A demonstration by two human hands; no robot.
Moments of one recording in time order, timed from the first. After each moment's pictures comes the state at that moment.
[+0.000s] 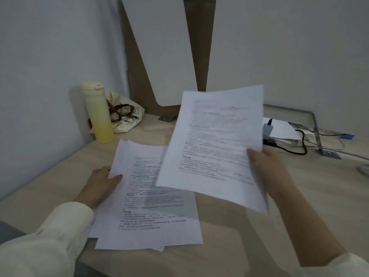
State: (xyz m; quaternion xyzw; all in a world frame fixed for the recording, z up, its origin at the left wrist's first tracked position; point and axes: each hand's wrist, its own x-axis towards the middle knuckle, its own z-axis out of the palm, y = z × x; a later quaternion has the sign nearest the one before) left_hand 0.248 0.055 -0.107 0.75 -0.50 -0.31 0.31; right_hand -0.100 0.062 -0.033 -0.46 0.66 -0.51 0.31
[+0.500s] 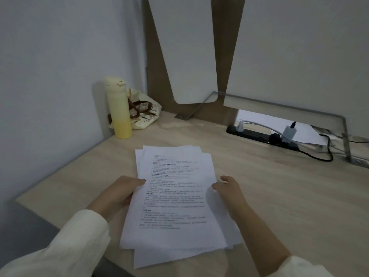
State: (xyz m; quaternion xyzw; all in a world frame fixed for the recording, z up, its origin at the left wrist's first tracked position) left_hand 0.245 0.061 -0.116 0.68 -0.36 -0.53 0.37; right_hand -0.009 0.044 -0.113 -0.45 0.68 -0.33 0.48
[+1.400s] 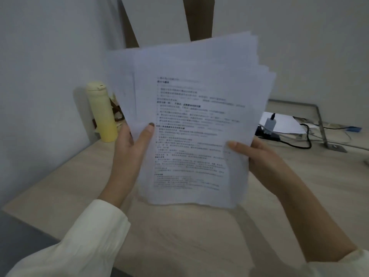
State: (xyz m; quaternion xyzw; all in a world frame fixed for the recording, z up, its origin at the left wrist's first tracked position) left_hand 0.155 0.093 -0.018 0.42 -0.52 -0.32 0.67; right_hand -0.086 0.089 -0.009 -0.56 0.38 -0.49 0.55
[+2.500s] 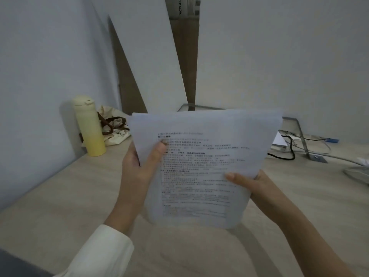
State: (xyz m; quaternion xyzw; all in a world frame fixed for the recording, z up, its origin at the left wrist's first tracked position) left_hand 0.111 0.102 -0.007 0.33 -0.52 -0.34 0.71; right_hand -0.115 0.106 -0.022 -0.58 0.42 -0.47 0.52
